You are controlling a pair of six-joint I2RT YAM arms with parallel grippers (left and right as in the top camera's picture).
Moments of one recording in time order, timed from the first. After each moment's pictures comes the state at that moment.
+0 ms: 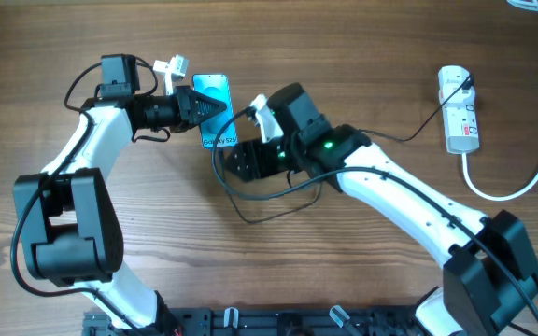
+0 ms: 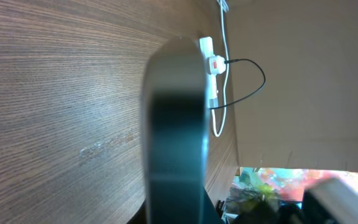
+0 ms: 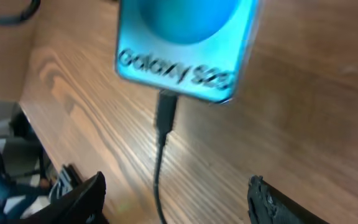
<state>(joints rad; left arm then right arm) 0.07 1.87 1.21 -0.44 1.13 -0.23 0.70 1.70 1.23 -0.44 -0.46 0.44</state>
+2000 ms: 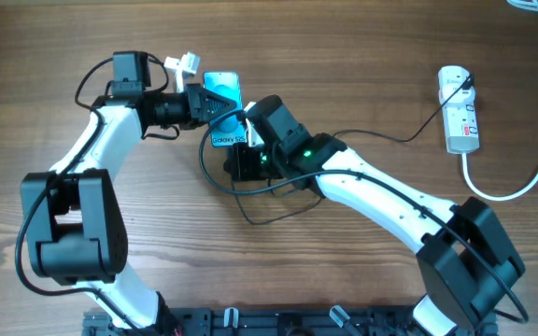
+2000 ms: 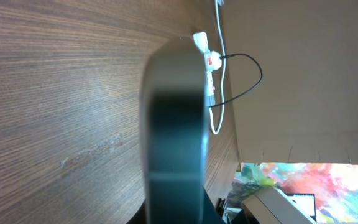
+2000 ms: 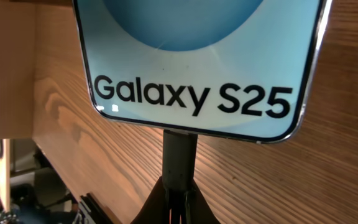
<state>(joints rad) 0.02 1.87 1.21 -0.39 1.13 -0.26 0.74 1.77 1.21 -0.31 -0.41 0.71</state>
